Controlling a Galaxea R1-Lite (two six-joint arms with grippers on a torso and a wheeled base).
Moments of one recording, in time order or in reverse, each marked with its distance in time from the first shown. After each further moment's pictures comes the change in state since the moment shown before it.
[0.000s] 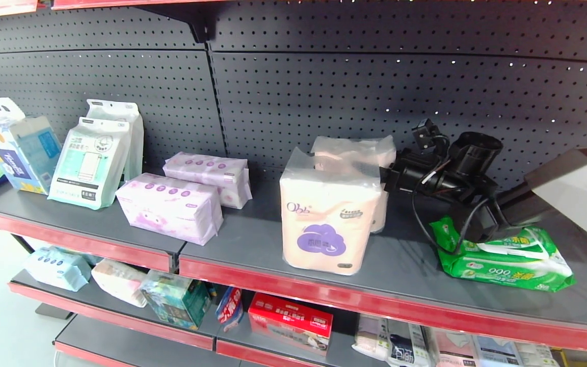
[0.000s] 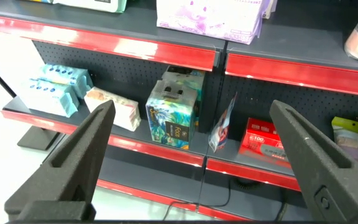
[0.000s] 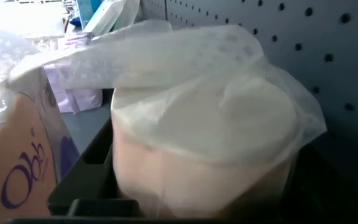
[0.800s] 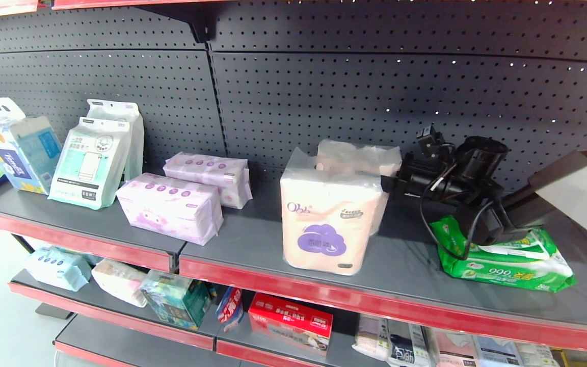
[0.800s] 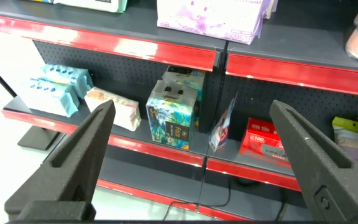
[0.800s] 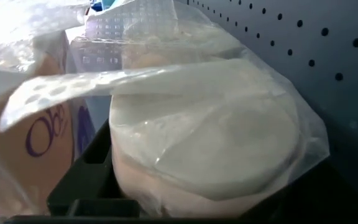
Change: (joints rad) left arm 0.000 0.000 0.000 0.000 0.000 0.000; right arm -0.042 0.005 0.032 -0.005 0.132 -0.058
